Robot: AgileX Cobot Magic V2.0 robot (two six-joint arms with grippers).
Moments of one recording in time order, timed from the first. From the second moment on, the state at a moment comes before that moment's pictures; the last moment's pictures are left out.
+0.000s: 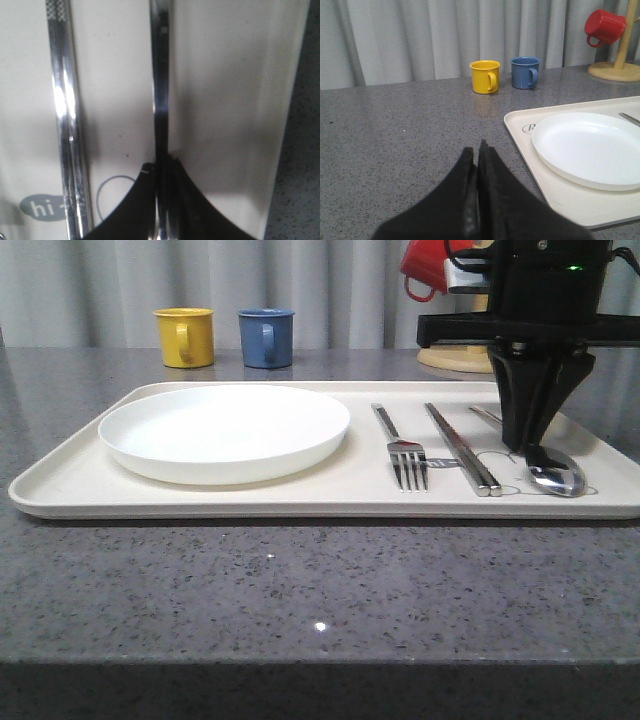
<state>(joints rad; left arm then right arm) -0.12 0.13 -0.35 -0.15 0.38 0.22 0.32 1.84 -1.53 0.01 1.23 0.40</state>
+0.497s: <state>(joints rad) -0.12 0.13 -0.35 -0.15 0.38 0.22 0.33 1.85 -1.57 0.00 1.23 0.40</state>
